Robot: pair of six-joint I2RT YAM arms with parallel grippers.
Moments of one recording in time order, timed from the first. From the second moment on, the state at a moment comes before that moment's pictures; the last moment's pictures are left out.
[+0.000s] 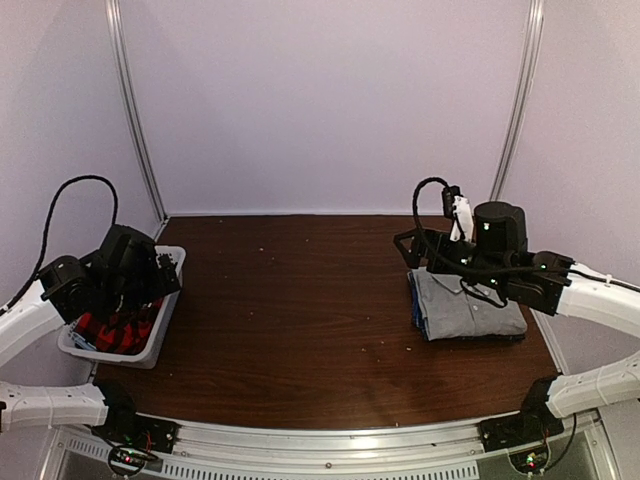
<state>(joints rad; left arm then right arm) -0.67 0.86 0.85 -0.84 -0.62 -0.88 0.77 1.07 0.85 -0.12 0.19 0.54</state>
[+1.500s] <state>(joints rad) -0.26 1.12 0.71 -0.54 -0.45 -0.67 0.77 1.05 0.83 -0.10 0.17 0.53</state>
